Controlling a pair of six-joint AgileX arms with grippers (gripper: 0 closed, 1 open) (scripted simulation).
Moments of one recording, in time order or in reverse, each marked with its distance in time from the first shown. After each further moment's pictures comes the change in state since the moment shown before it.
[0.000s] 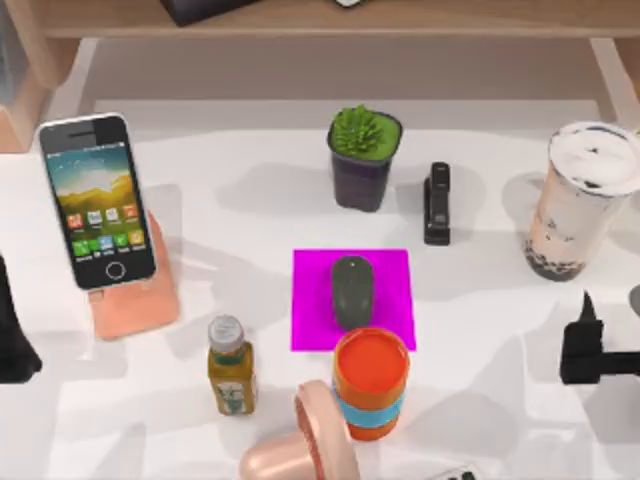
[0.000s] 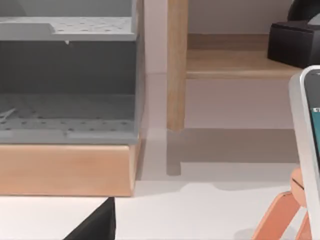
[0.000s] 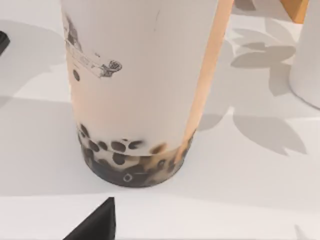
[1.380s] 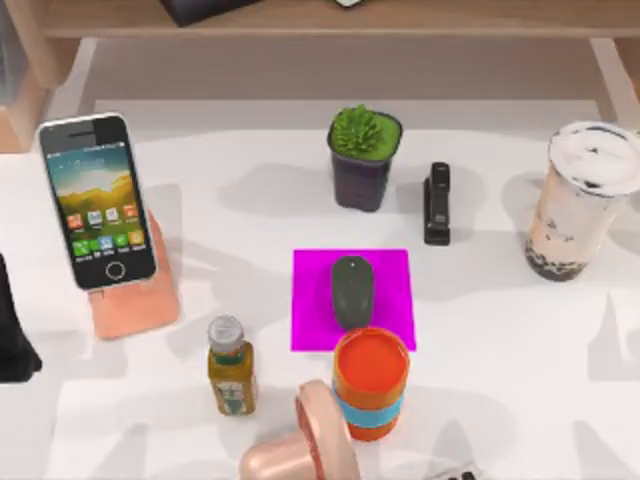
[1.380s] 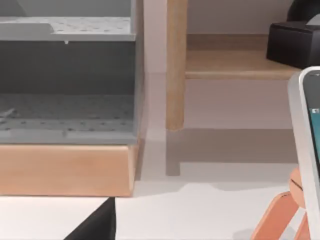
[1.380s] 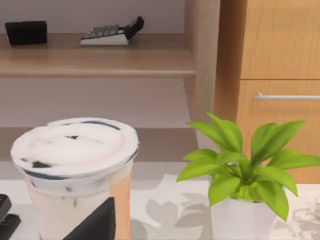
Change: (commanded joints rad) left arm 0.000 0.000 0.000 0.000 0.000 0.000; right arm -0.418 -1.650 -0.017 -1.260 -0.457 -0.070
